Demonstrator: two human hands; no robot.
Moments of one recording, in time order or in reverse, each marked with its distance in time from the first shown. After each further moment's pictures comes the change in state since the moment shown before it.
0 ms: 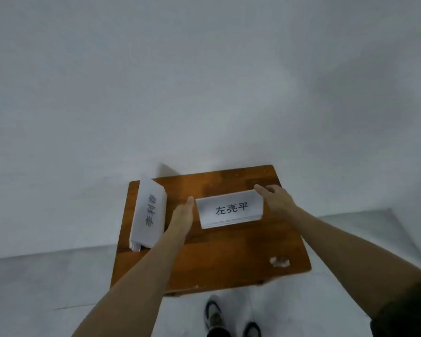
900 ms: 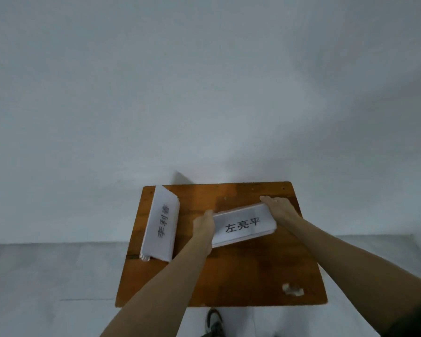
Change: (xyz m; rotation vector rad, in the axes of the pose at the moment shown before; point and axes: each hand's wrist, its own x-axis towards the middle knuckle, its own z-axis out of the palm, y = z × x) left_hand 0.022 0.021 0.022 -0.326 -0.021 -0.202; right_hand 0.042 -0.035 0.020 0.043 -0.070 0.032
